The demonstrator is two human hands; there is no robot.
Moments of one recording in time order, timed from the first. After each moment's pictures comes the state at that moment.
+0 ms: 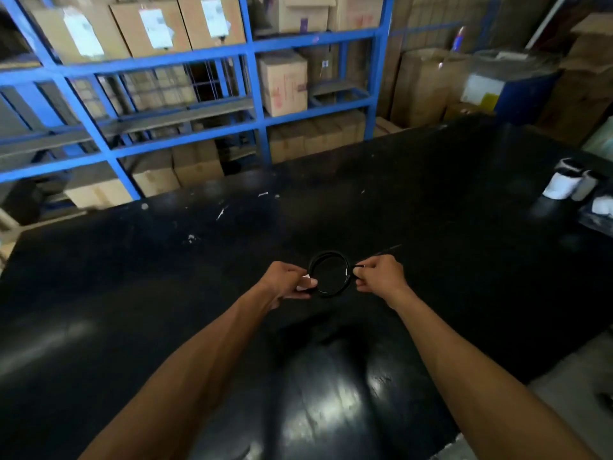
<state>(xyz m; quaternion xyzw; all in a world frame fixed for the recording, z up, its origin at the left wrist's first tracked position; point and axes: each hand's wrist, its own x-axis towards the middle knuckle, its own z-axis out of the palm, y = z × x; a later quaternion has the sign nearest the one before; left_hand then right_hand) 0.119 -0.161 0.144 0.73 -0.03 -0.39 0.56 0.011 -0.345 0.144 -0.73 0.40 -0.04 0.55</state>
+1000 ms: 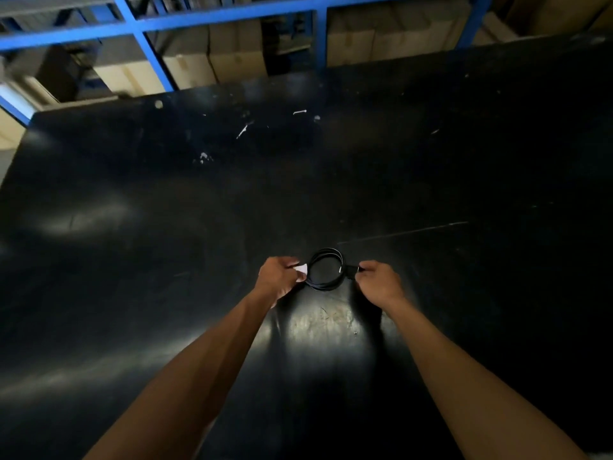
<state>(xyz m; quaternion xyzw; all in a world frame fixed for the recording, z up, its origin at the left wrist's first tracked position) 0.158 -0.154 -0.021 0.82 0.12 -0.30 0.48 0.083 -0.367 -0.018 -0.80 0.35 0.15 0.47</state>
